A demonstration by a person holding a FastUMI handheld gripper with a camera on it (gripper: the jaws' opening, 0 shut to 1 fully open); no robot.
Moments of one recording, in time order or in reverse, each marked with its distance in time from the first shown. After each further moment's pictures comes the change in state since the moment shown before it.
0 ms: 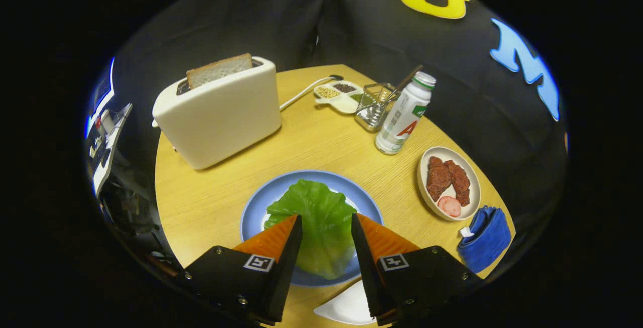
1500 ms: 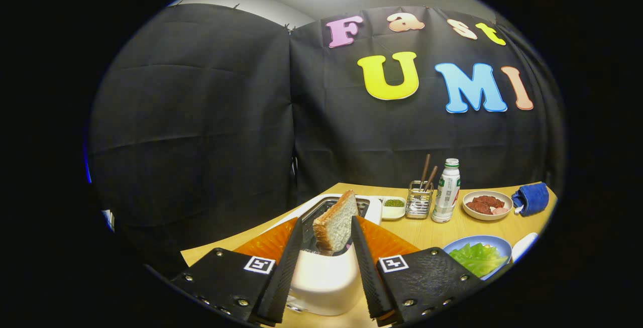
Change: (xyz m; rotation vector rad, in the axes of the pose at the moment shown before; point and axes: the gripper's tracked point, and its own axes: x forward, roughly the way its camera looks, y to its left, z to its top) arm 0.049 0.220 0.174 0.359 -0.625 -0.235
